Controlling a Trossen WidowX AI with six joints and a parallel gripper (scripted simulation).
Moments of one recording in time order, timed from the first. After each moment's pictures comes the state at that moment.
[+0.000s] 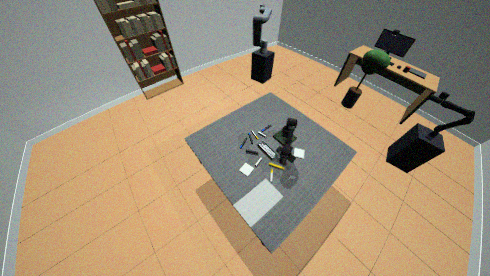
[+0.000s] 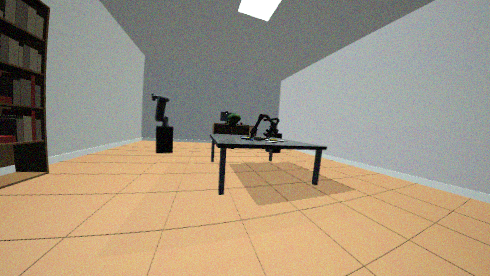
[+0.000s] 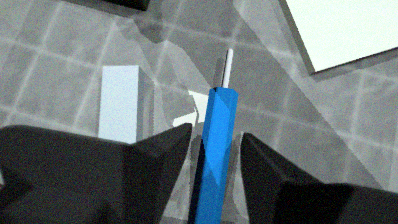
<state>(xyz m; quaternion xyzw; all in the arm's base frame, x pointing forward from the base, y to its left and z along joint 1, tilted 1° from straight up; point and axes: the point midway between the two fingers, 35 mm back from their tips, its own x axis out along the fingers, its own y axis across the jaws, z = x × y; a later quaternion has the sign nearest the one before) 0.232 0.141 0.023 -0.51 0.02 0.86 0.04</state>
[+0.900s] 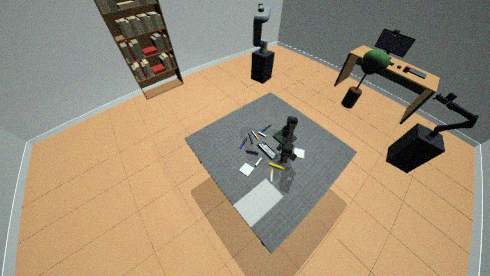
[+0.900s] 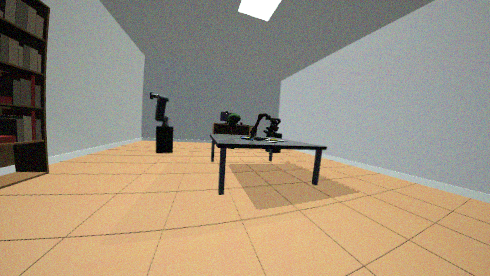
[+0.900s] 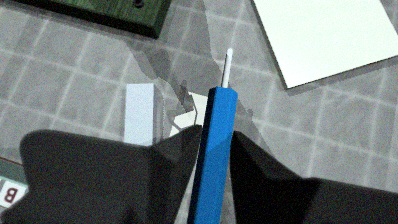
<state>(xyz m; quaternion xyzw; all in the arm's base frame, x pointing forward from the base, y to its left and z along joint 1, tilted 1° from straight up) 0.232 0.142 0.060 -0.50 0.02 0.86 0.04</state>
